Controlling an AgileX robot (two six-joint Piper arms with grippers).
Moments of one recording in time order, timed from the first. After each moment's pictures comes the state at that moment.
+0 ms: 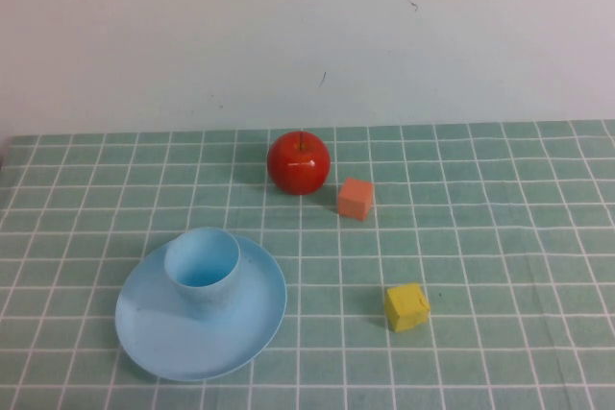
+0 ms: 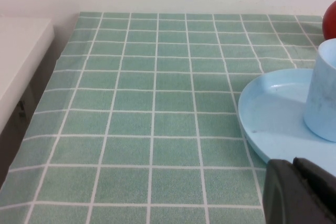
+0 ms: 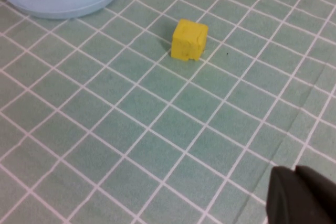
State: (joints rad) right arm 0.68 0.28 -0.34 -0.11 0.74 0.06; left arm 0.00 -0.02 0.02 -0.07 0.38 -0.05
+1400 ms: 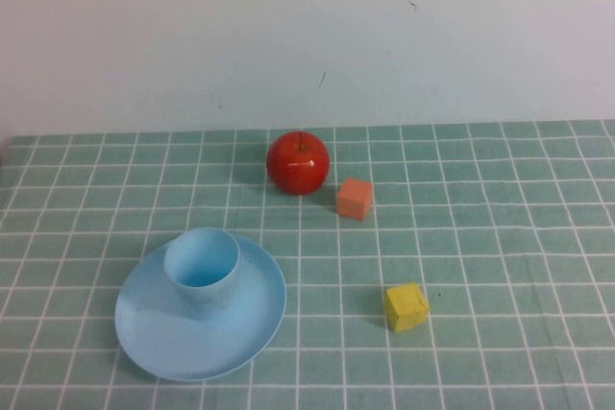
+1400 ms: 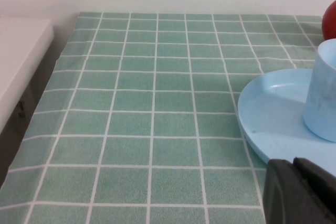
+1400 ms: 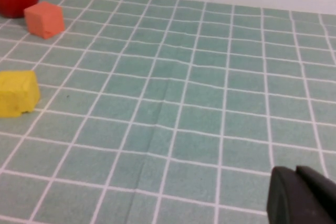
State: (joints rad) right arm 0.23 -0.01 0.03 -0.16 0.43 0.09; left arm 0.00 -0.02 0.02 -0.07 0.38 -0.05
